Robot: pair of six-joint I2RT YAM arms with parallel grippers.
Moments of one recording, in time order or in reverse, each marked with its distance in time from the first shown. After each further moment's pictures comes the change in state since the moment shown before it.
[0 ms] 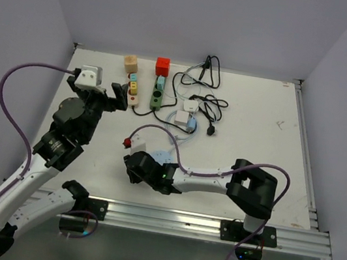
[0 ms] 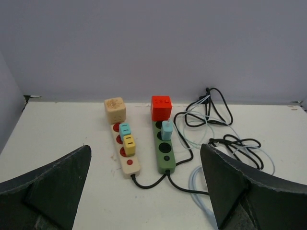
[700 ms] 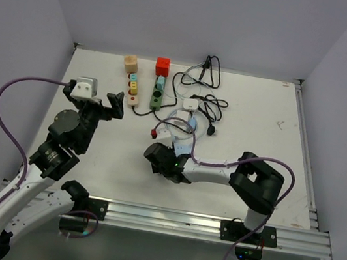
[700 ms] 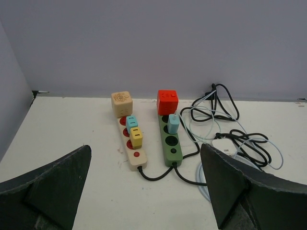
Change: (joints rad) left arm -0.025 -0.136 -0.147 0.014 -0.056 0.027; right arm -0.143 0.033 -0.042 -0.177 0.174 0.037
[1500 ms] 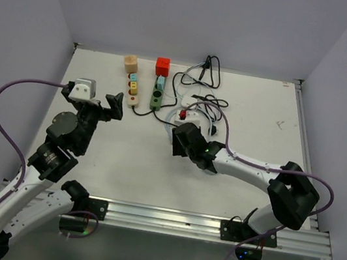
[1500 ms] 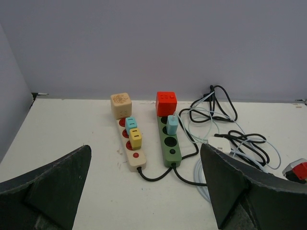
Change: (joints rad) left arm -0.018 -0.019 -0.007 0.000 -0.010 0.007; right arm -0.253 -0.299 -0.143 -0.064 -0.082 -0.084
